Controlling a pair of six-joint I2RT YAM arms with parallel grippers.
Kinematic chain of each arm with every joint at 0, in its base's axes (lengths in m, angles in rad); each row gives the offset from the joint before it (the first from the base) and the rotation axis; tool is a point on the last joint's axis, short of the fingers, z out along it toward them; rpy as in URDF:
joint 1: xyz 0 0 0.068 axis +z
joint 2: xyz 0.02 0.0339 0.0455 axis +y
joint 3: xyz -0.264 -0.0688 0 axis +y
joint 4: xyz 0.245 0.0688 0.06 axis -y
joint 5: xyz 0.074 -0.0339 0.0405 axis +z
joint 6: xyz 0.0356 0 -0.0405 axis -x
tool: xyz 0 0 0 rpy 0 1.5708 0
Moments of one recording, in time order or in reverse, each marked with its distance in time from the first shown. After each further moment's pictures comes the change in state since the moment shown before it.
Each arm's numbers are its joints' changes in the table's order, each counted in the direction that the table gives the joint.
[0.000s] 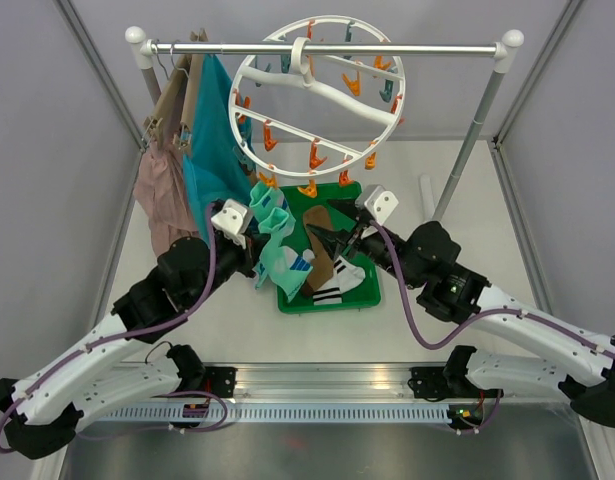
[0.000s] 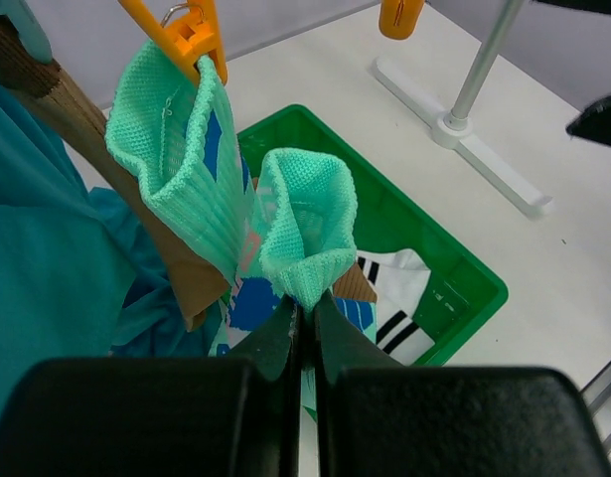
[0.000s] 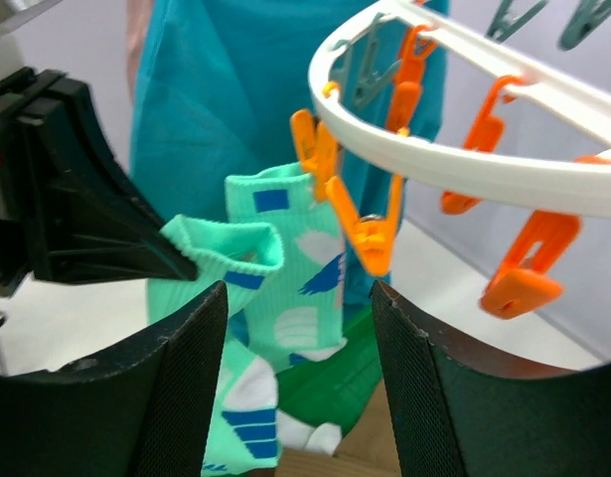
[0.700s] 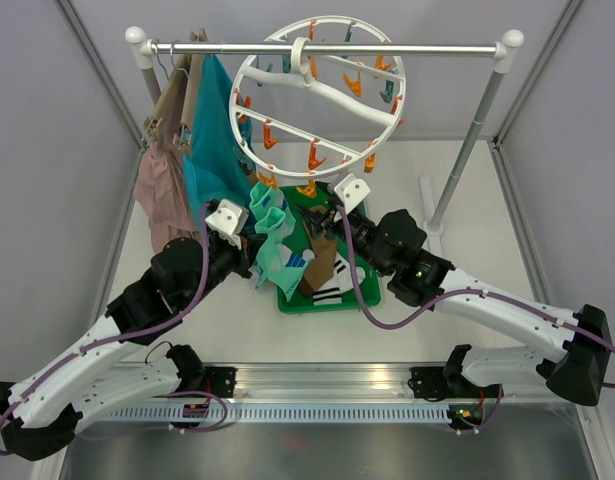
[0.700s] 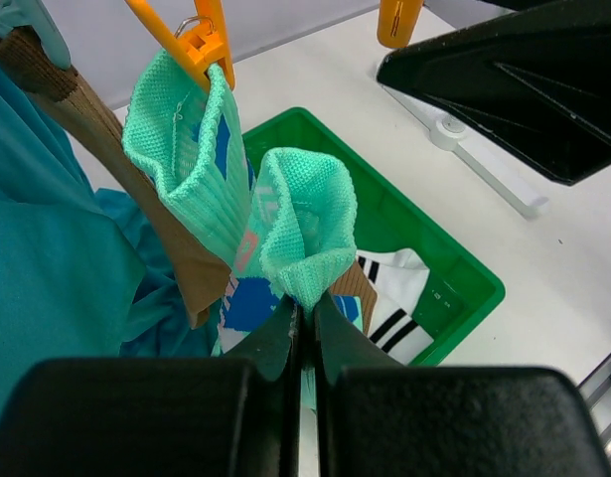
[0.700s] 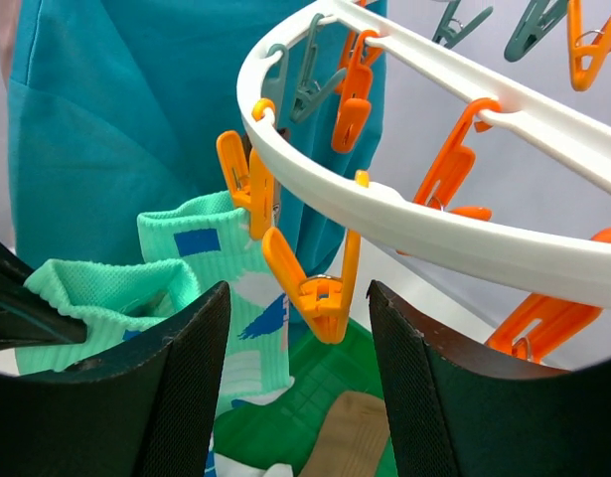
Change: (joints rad) left arm 0.000 -0.018 -0.030 -0.043 0.003 -0.002; right arm 0.002 0.200 -0.062 0.164 -0.146 0.106
